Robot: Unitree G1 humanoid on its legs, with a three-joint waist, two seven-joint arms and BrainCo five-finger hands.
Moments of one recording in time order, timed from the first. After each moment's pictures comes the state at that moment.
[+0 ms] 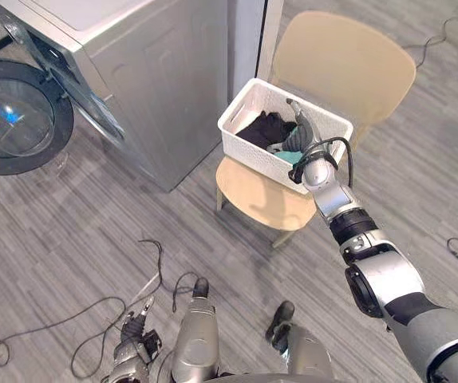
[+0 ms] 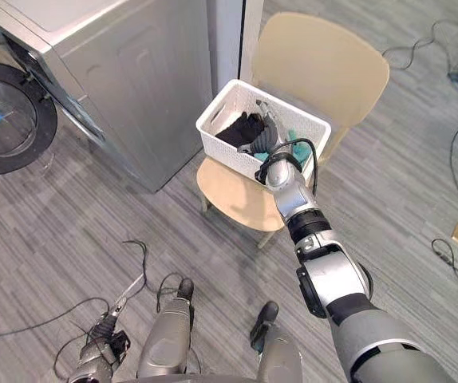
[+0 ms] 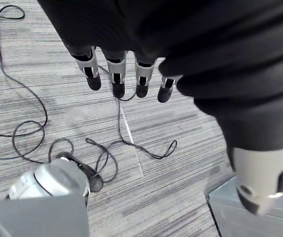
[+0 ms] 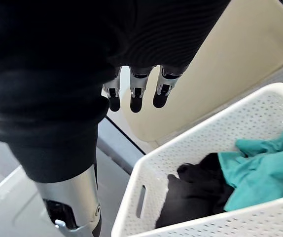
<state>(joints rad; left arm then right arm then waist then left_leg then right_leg) -0.03 0.08 0.37 0.95 -0.20 -0.06 0.16 -0.94 -0.21 0.16 0.80 -0.40 0.03 -0.23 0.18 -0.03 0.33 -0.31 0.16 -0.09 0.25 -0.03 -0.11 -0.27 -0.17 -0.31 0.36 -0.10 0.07</state>
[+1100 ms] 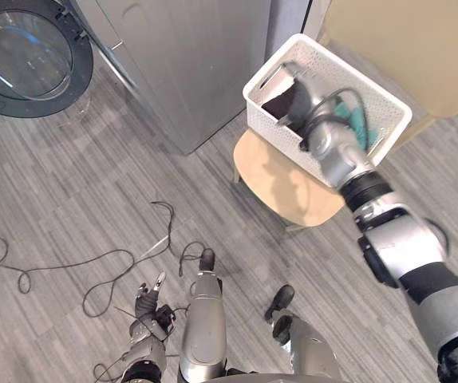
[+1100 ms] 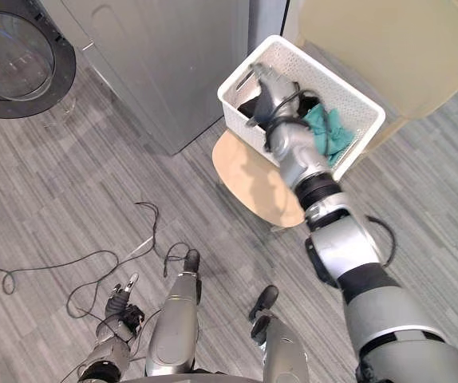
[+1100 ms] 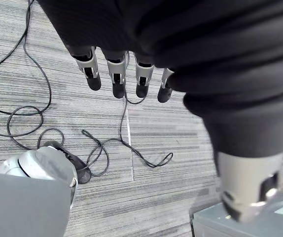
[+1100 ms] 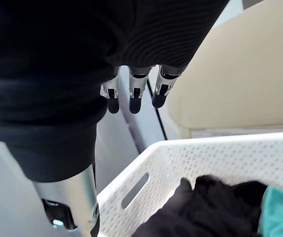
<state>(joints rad) -0.07 0.01 0.28 0.83 -0.33 -0.13 0.18 -1.27 -0.40 0.38 0.96 -0.60 0.05 -0.24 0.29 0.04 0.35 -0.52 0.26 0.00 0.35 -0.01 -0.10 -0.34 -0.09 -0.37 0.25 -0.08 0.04</state>
